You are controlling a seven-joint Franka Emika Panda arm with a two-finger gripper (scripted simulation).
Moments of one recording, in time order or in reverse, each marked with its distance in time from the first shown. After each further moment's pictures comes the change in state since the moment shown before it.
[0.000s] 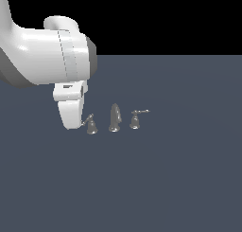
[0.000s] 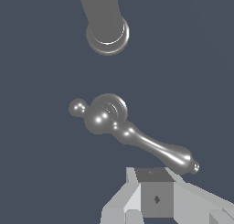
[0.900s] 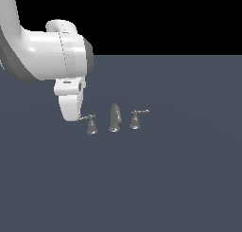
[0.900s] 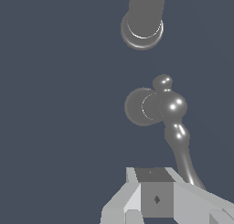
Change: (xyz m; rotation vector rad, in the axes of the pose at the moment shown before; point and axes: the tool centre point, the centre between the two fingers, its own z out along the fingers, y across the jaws) arm -0.007 -0.041 0.000 -0.005 0.008 0.017
